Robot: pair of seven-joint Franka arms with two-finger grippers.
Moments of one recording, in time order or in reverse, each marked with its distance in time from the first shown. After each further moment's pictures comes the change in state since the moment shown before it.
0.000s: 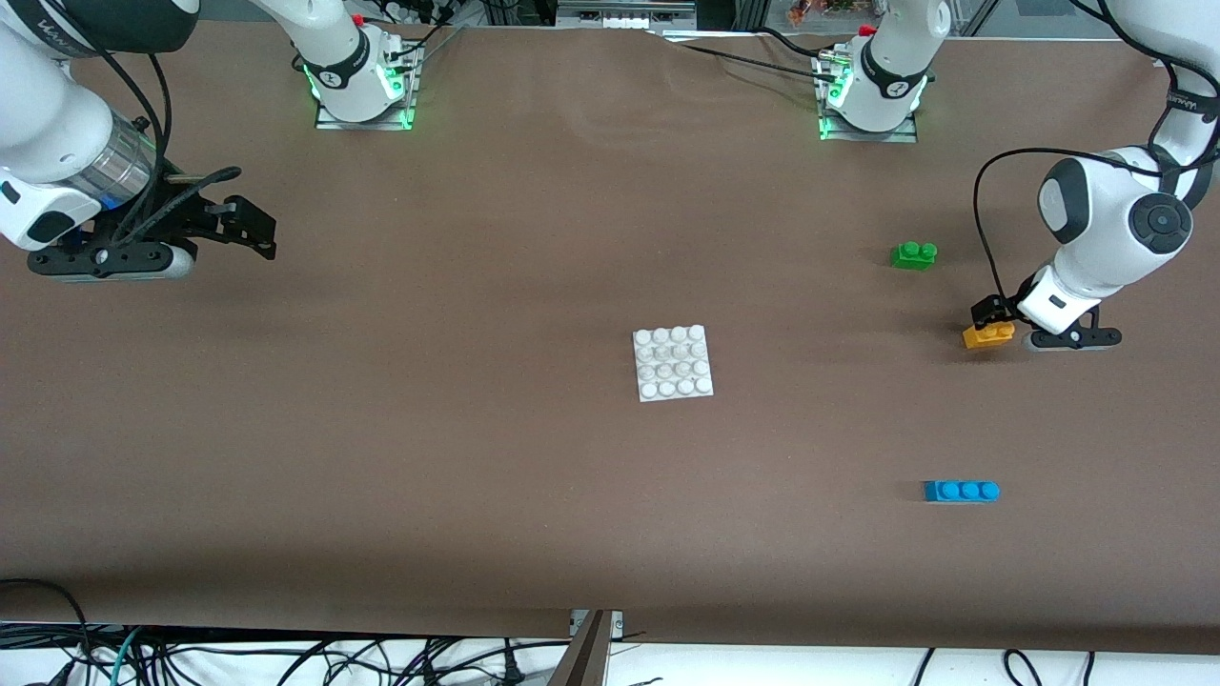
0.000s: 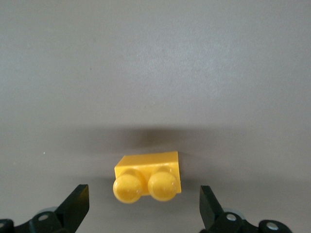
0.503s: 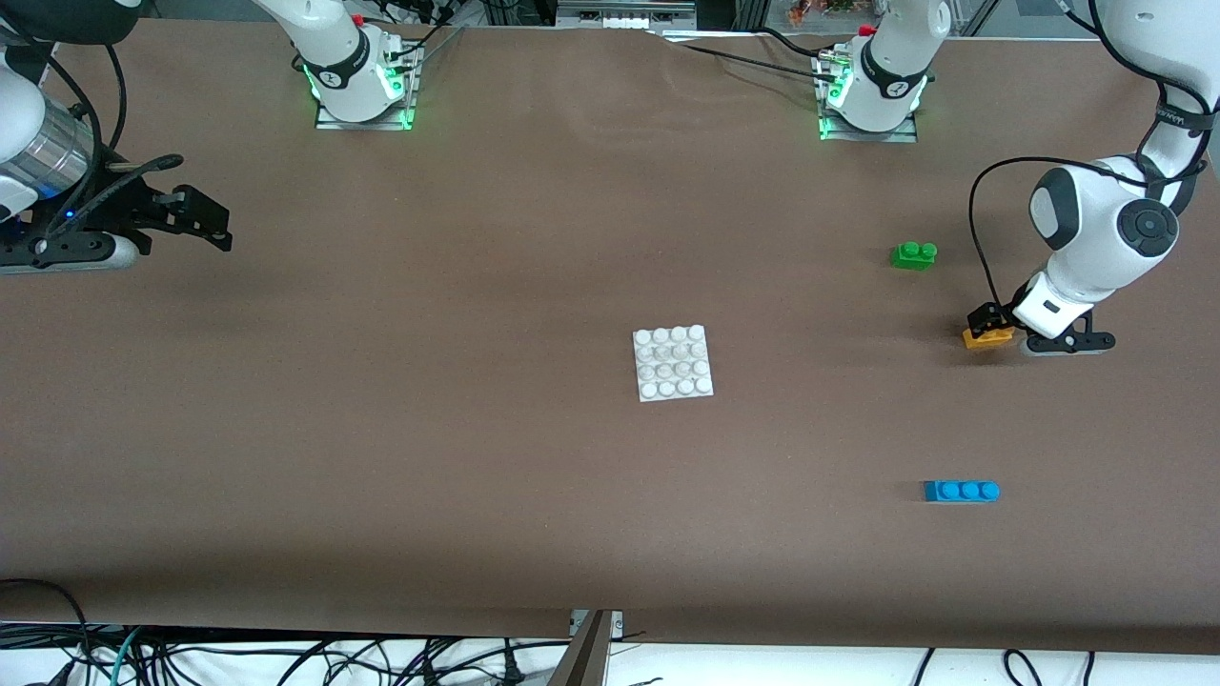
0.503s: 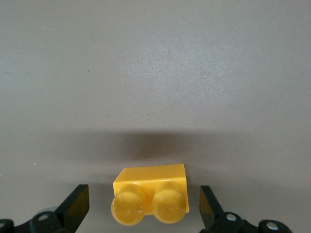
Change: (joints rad) left arm 0.017 0.053 -0.001 -0.004 0.000 0.079 0.001; right arm -0.099 -0.029 0.046 0.000 -0.001 -0.032 -0.067
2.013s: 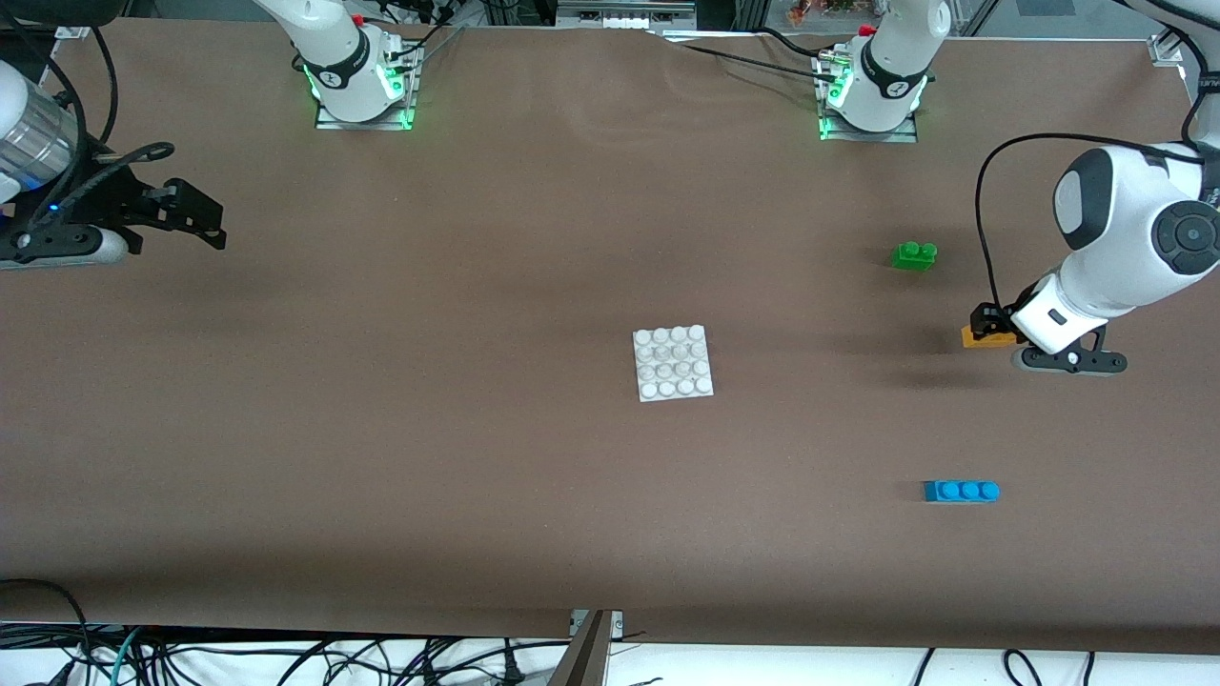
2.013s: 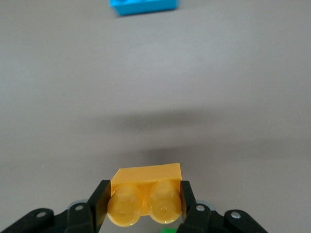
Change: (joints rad) left arm -0.001 -0.115 -0.251 0.350 -0.034 -0.607 -0.060; right arm -0.012 0.038 0.019 0.112 -0.017 -0.033 0.001
